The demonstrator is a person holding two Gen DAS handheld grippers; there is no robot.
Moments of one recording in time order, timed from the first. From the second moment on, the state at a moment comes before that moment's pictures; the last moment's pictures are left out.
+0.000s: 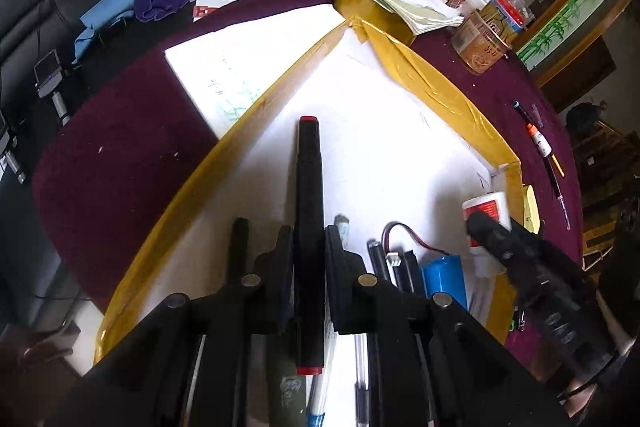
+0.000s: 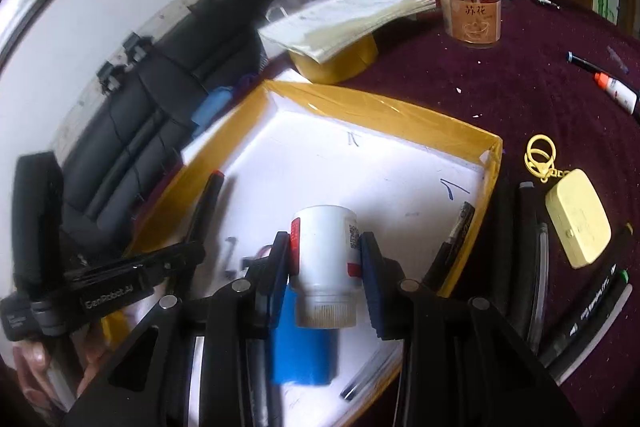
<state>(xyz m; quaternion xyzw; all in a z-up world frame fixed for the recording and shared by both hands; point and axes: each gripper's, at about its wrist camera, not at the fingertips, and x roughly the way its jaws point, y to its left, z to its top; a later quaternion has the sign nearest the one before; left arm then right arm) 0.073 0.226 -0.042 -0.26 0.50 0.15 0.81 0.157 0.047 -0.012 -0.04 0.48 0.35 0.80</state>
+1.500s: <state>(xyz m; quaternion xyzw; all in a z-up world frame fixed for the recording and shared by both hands) 0.014 0.013 0.015 -0.18 0.46 -0.06 0.87 0.090 -0.206 -0.012 0.13 0.47 0.25 0.84</state>
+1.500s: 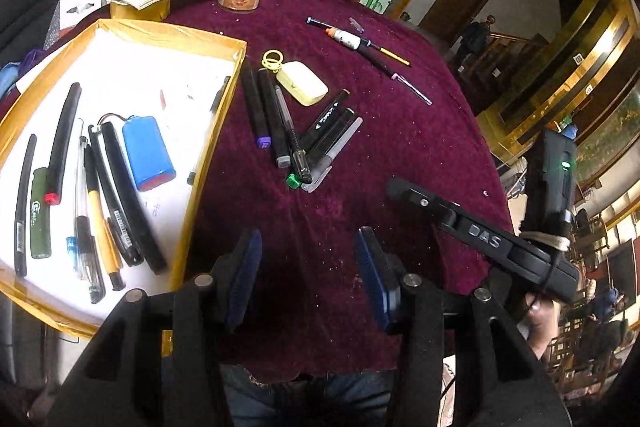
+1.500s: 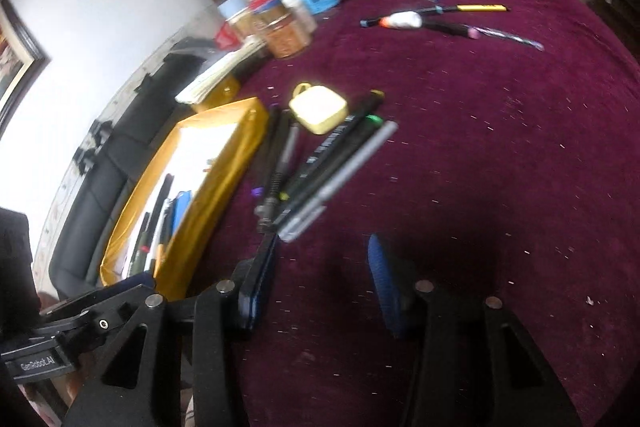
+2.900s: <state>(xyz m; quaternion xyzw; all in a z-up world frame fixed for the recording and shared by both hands) 0.010 0.047 0.004 -0.21 0.47 -0.06 0.86 0.119 -0.129 -0.036 -0.12 0.51 0.09 0.85</state>
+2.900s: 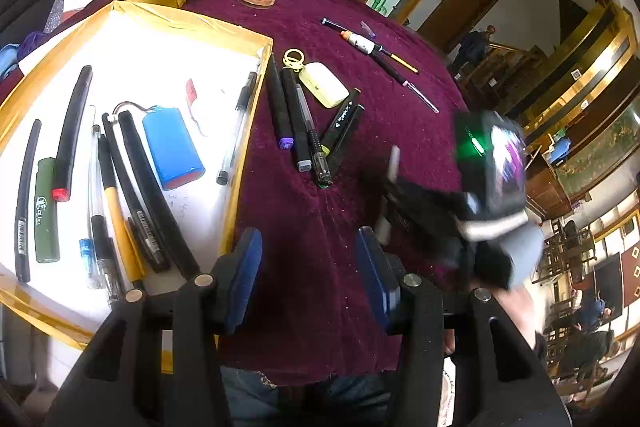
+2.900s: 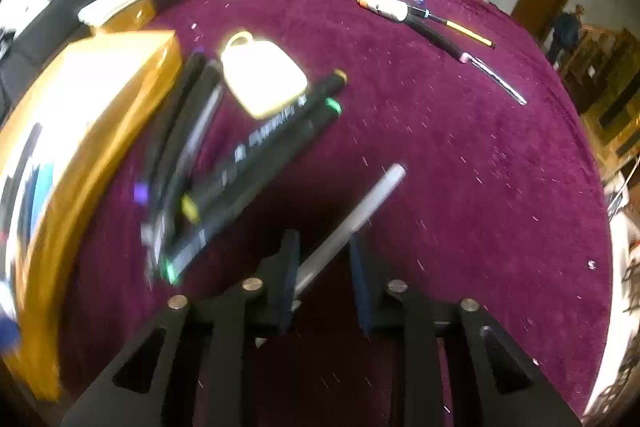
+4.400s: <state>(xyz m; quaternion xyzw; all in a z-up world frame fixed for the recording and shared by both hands) 0.167 -0.057 -0.039 0.00 0.57 -0.07 0.82 0.093 -0.218 -0.041 -0.01 0.46 0.16 0.87</state>
